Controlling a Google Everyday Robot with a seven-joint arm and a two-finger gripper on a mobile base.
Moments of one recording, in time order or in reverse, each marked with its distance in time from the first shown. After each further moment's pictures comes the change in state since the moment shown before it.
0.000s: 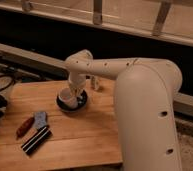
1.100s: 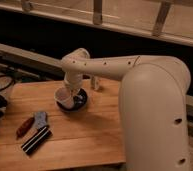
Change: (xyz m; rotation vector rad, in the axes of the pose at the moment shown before) arm 0.016 0.021 -0.024 -0.013 -0.036 -0.058
